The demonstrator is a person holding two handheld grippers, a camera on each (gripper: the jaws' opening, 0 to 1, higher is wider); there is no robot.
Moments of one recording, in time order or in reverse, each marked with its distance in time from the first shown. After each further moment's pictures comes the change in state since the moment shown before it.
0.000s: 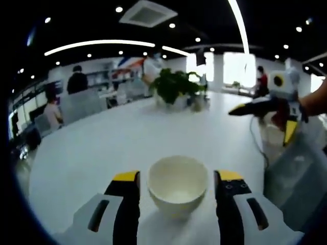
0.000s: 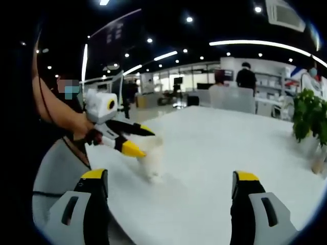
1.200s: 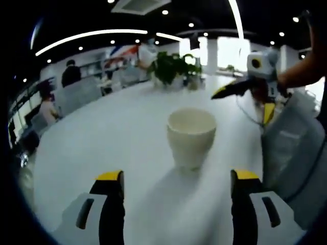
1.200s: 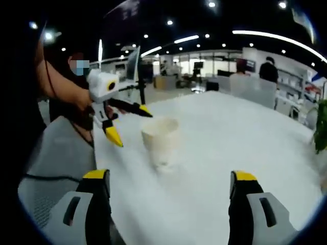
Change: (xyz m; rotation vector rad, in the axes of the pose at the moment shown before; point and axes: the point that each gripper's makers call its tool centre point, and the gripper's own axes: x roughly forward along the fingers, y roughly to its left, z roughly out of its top) left arm -0.038 0.021 -0.063 0.083 0.152 -0.071; right arm 0.056 0.015 -0.038 -0.121 0.196 0.172
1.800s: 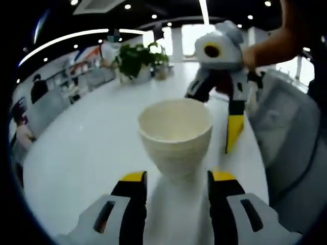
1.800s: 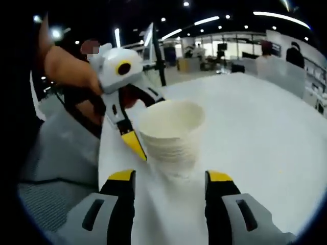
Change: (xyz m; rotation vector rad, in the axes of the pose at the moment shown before) left arm 0.049 -0.011 0.003 0.162 0.067 -0.221; right arm 0.080 0.018 -0.007 -0.011 0.118 0.223
